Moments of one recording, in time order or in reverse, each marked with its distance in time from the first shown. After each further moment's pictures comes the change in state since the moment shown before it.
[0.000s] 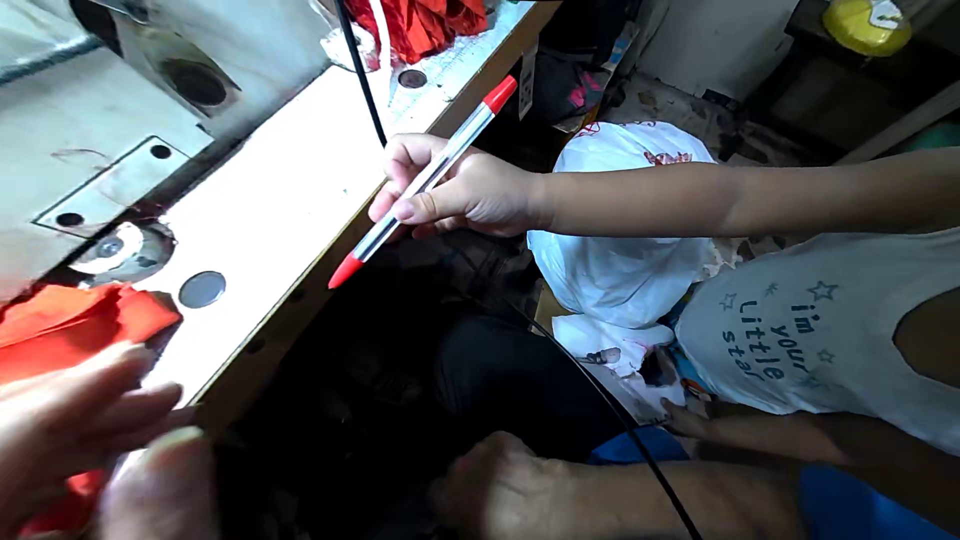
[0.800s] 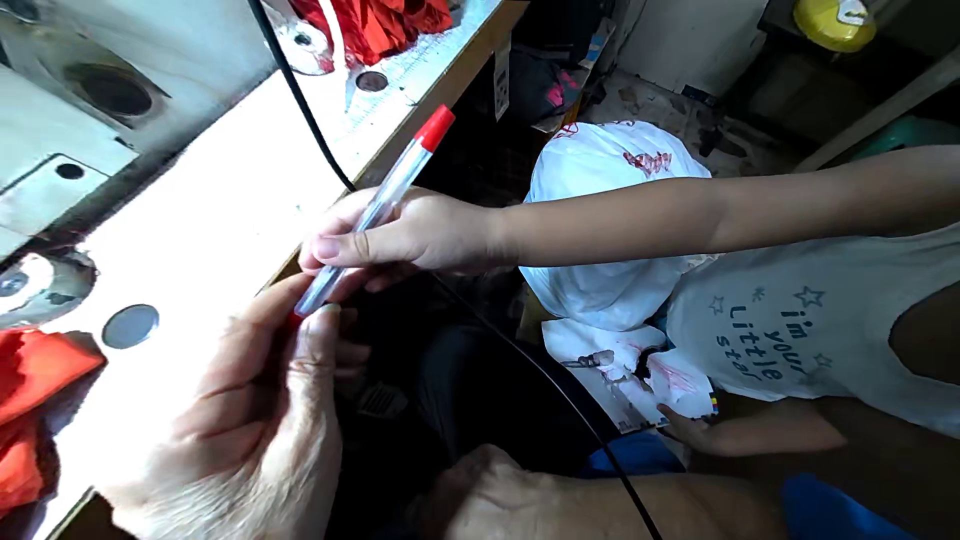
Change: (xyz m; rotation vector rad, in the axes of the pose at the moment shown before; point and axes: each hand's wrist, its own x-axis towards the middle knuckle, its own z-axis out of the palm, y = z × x) left_hand 0.025 -0.034 0.070 -0.135 -0.074 -0.131; right_hand 0.000 0.011 0.013 0.230 0.104 -0.006
